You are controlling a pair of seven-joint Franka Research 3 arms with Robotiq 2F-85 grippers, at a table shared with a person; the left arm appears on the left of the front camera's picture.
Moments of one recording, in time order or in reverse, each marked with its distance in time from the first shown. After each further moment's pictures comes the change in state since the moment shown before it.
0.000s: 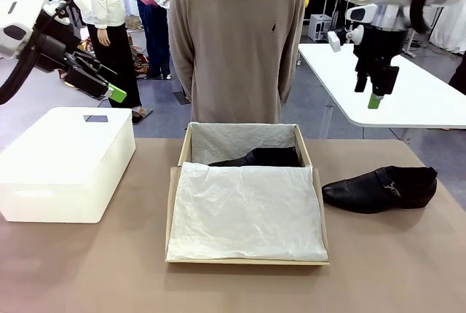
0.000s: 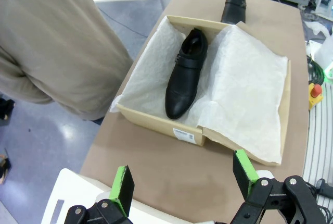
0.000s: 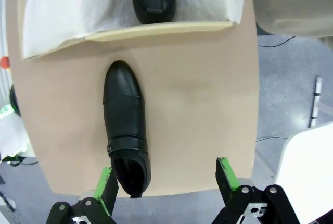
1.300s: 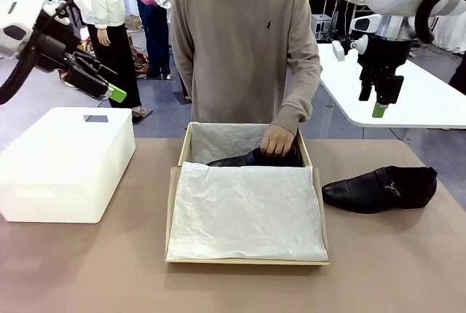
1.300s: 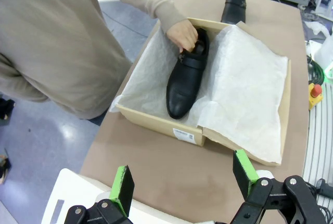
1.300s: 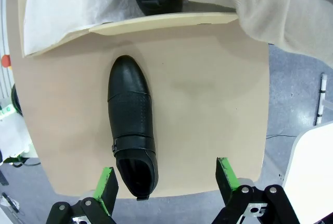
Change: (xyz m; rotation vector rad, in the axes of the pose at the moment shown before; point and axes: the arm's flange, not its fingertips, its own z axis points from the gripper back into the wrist) left arm 0.000 0.000 0.000 0.000 0.000 0.000; right arm -0.005 0.006 -0.011 0.015 0.001 -0.010
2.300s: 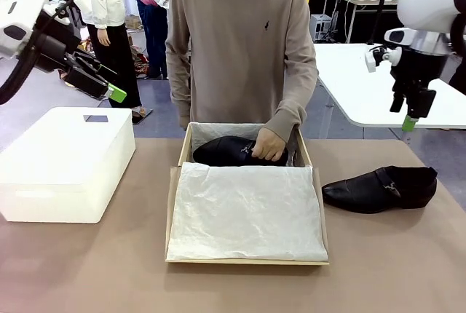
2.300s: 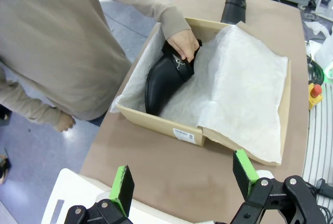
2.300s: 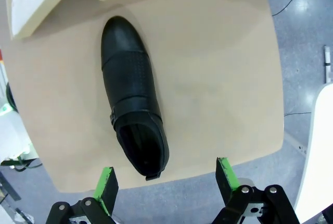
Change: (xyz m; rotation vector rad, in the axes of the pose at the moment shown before) left arm 0.000 0.000 0.000 0.000 0.000 0.000; right arm -0.083 0.018 -0.023 -0.012 -0.008 -0.126
